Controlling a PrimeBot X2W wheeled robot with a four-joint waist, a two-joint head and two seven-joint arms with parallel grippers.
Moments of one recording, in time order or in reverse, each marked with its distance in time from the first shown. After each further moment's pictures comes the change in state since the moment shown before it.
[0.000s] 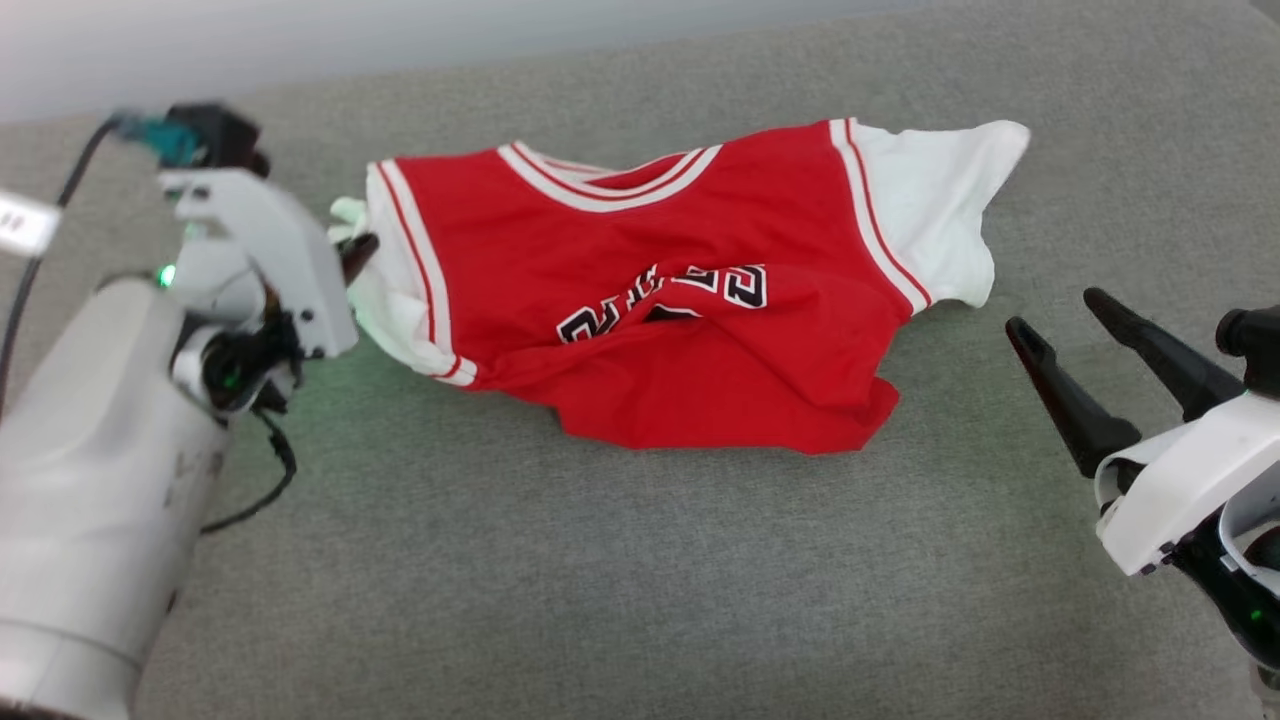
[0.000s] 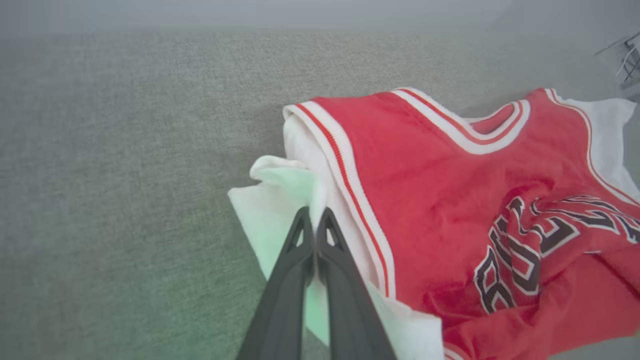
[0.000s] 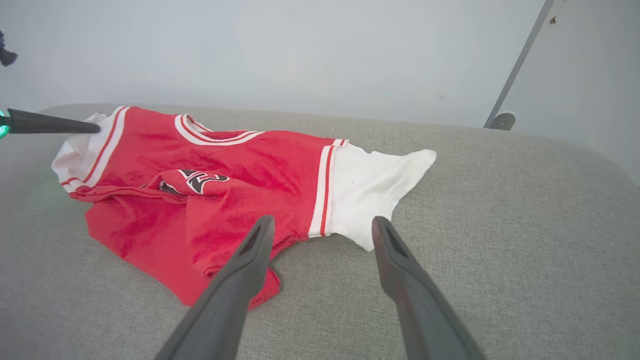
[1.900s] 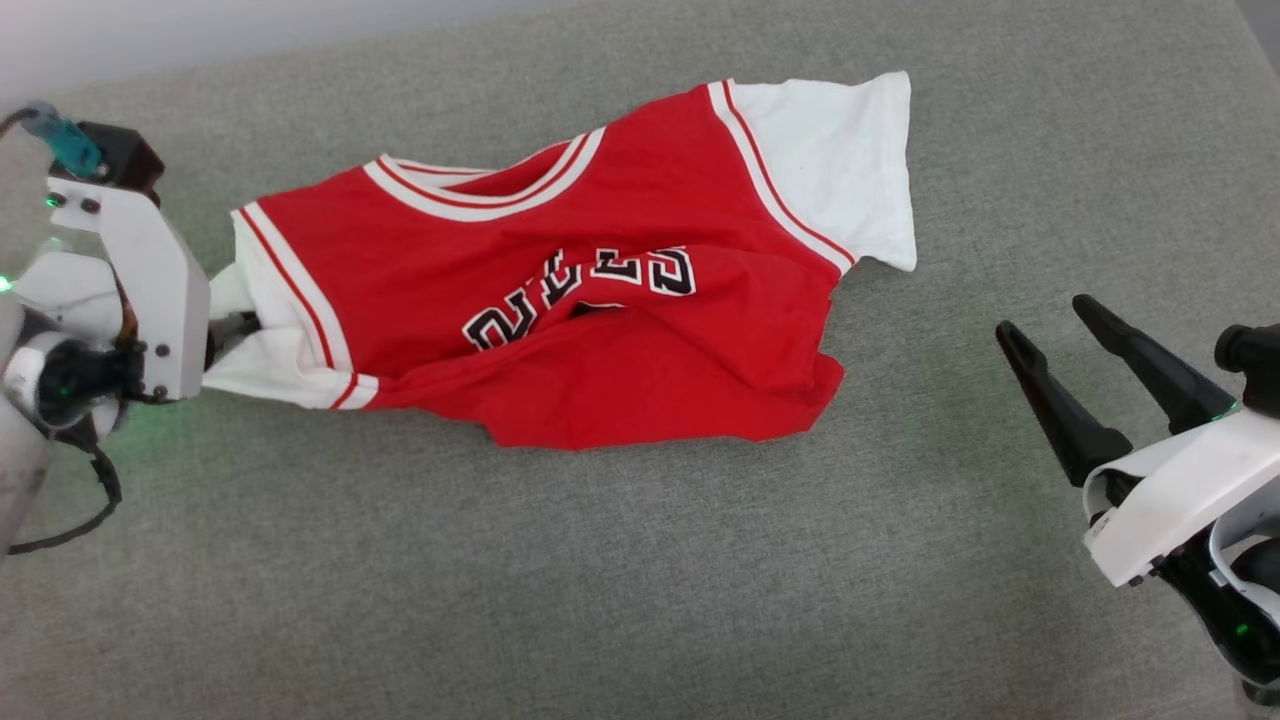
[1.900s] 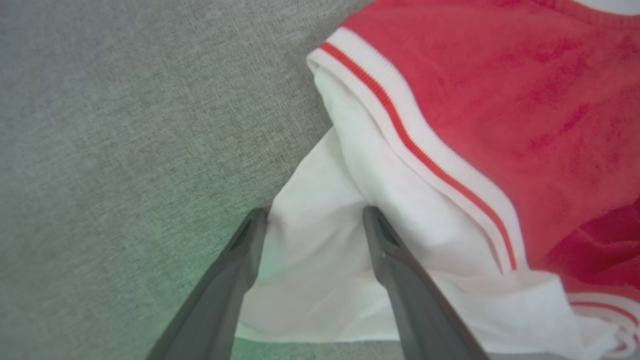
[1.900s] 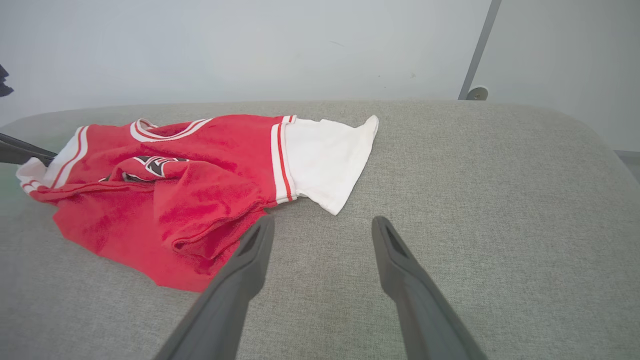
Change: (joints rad) left arm -0.038 0.297 -0.263 -0.151 -0.067 0.001 0.263; right arm 0.029 0.034 -0.005 -0.015 0.011 0.000 -0.045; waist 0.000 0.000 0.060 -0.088
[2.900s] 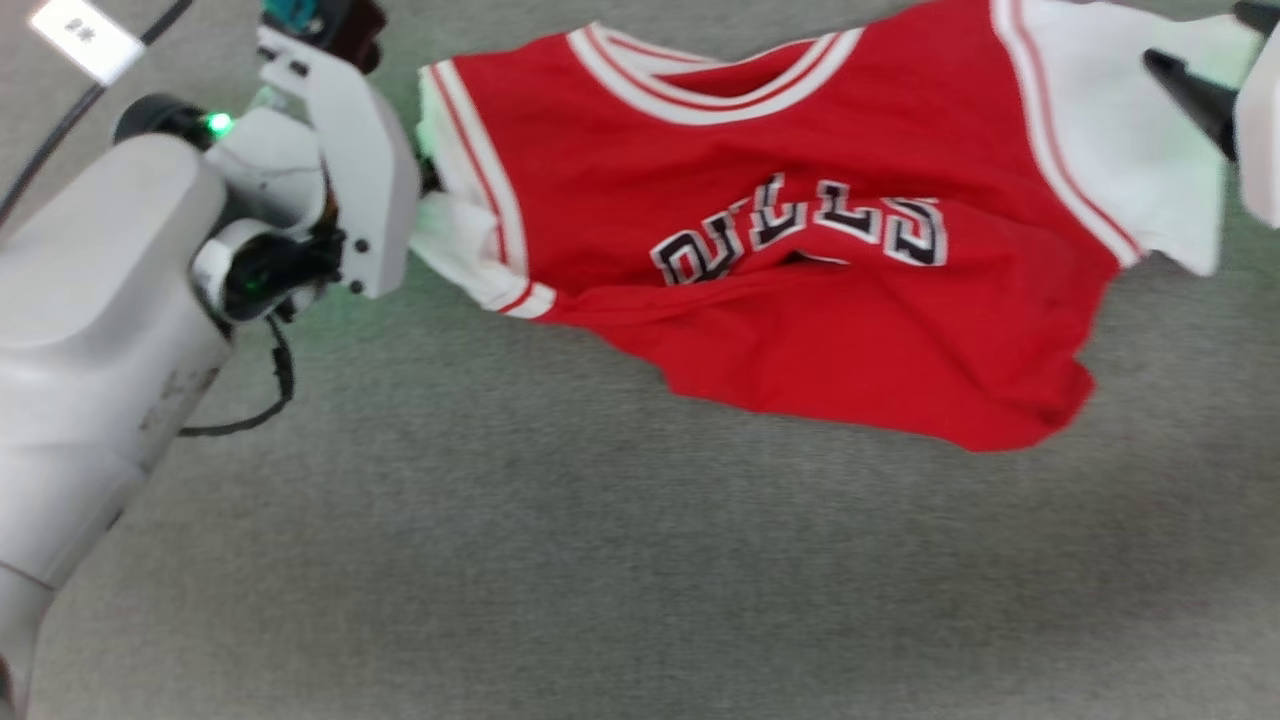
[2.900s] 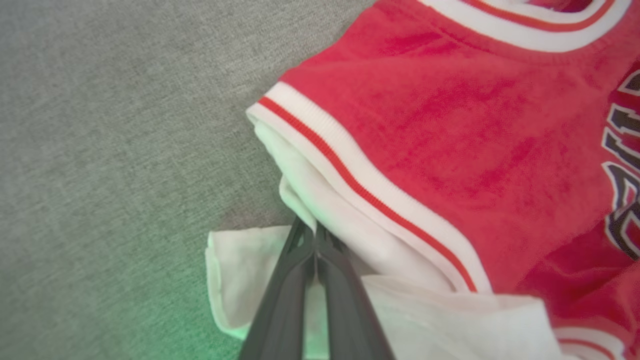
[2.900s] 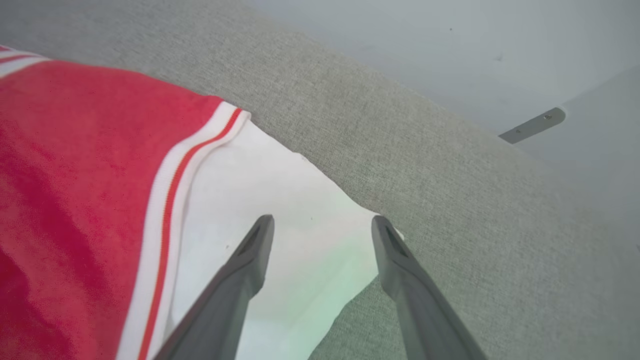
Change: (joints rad) left arm -0.217 -0.165 -0.203 -0.098 -0.092 0.000 -0.141; right arm -0.880 -0.308 0.567 0.626 0.171 0.000 0.224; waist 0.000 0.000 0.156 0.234
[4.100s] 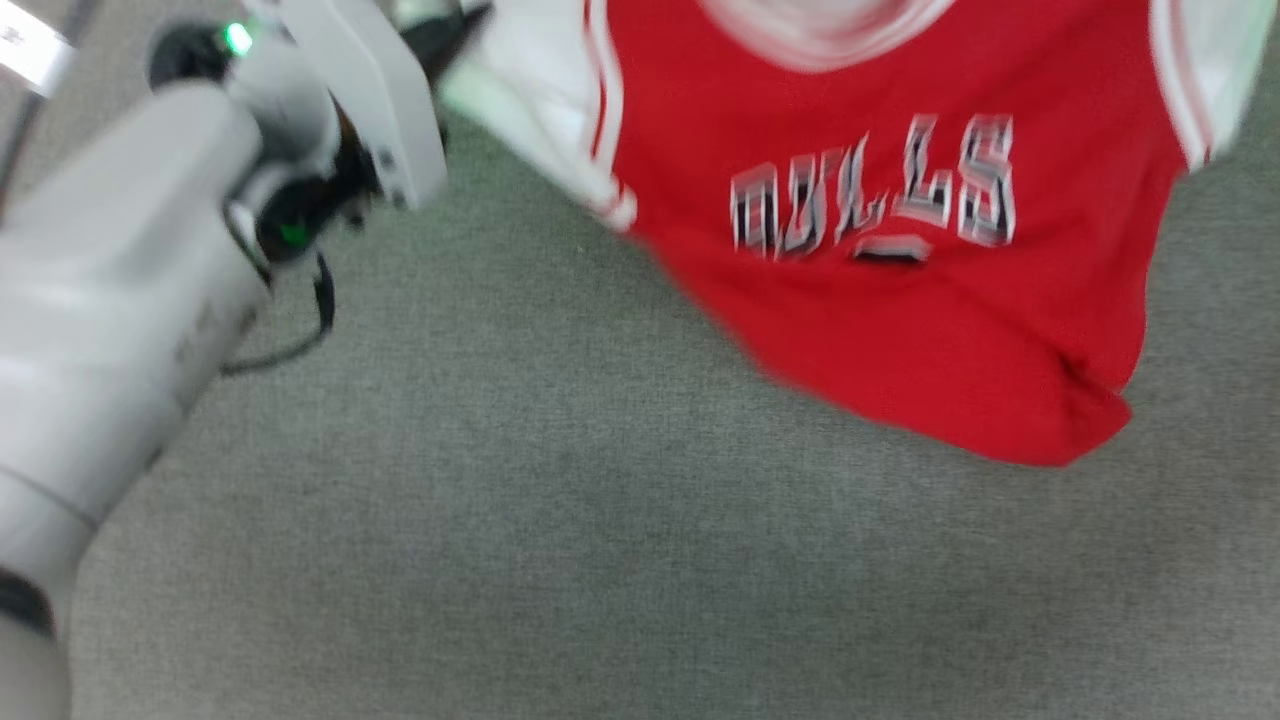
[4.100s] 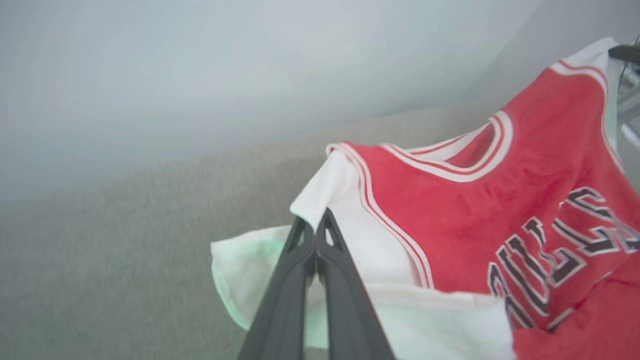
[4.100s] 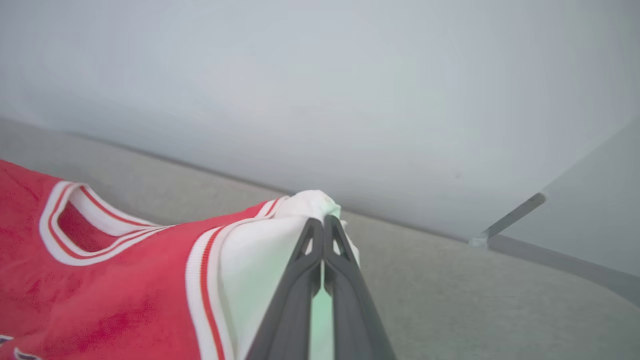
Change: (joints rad) left arm -0.127 -0.077 -0.132 0.150 -0.206 -0.001 -0.481; right arm -0.276 0.047 0.302 0.401 0.355 0.000 -0.402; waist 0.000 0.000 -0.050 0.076
